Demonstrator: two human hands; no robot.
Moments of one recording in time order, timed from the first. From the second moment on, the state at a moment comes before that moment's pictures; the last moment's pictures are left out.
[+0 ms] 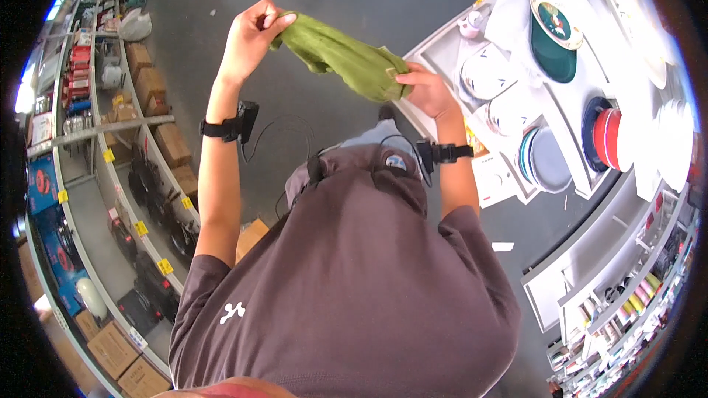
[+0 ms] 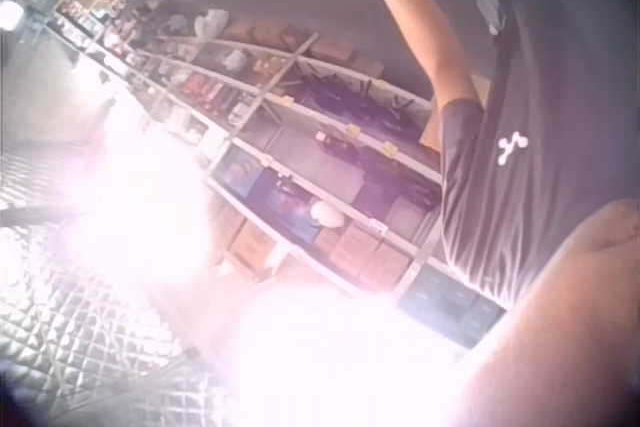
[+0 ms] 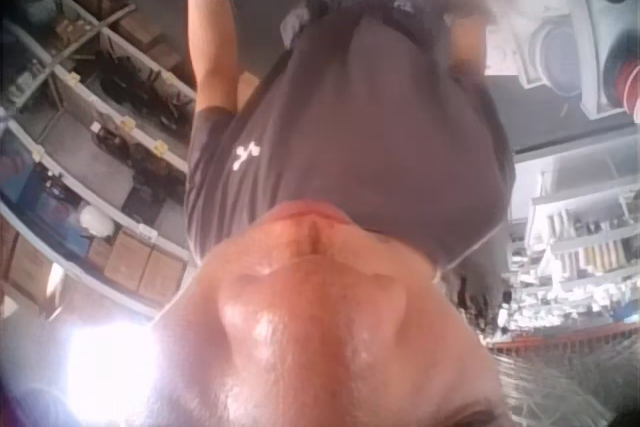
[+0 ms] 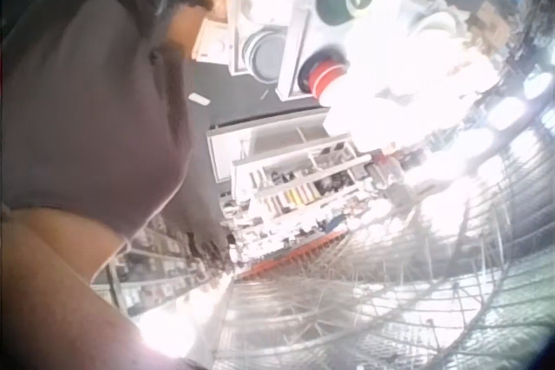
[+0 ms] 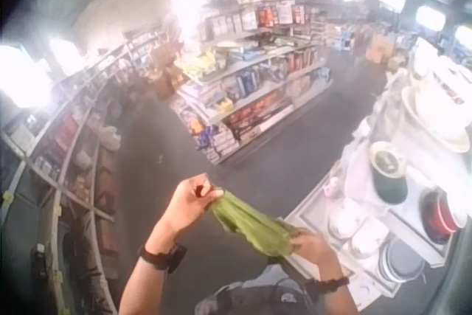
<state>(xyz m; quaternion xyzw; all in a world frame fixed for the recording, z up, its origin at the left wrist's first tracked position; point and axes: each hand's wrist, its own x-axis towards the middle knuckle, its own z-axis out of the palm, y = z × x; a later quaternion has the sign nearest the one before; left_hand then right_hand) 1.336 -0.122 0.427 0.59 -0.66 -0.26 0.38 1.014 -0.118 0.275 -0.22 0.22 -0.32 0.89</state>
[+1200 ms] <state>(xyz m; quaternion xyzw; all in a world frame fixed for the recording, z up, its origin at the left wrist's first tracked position) 1.269 -0.306 0.295 0.20 -0.61 -0.76 -0.07 1.146 -0.154 0.440 -0.09 0.43 -0.76 0.48</state>
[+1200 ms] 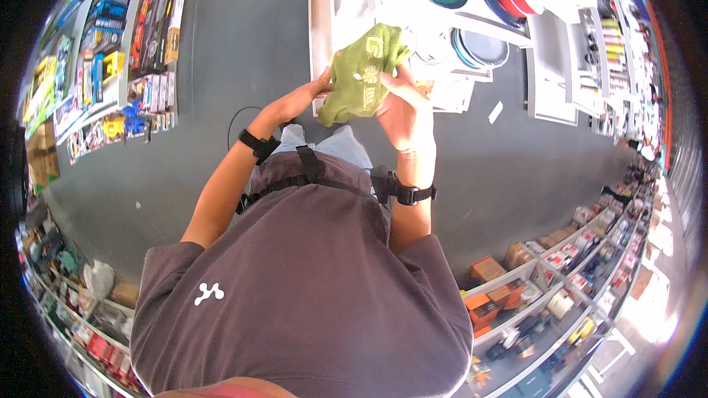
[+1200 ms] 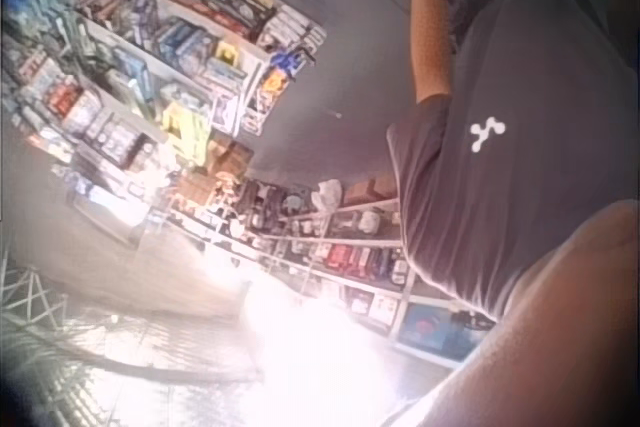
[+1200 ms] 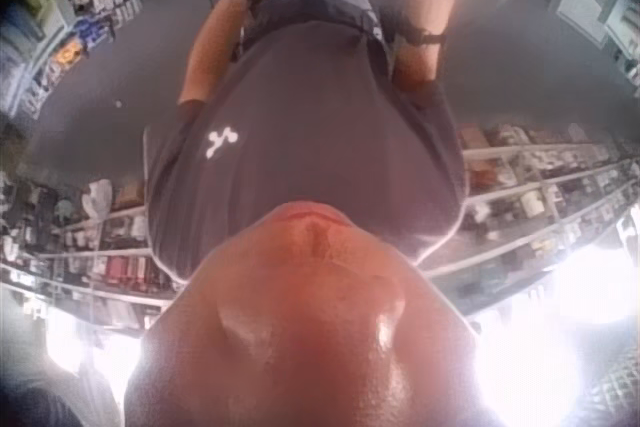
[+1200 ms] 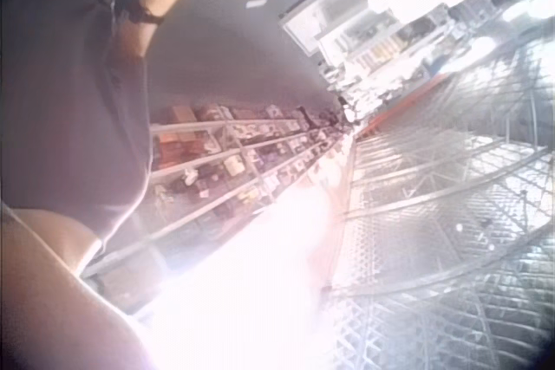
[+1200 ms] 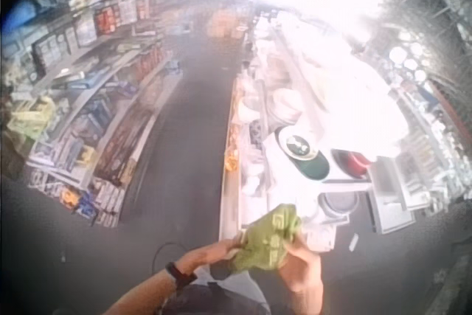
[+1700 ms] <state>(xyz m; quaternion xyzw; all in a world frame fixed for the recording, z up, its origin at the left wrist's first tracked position) 1.252 -0.349 0.317 0.11 -0.37 -0.91 0.15 1.121 -0.121 0.412 -0.10 0.39 -0.83 0.39</state>
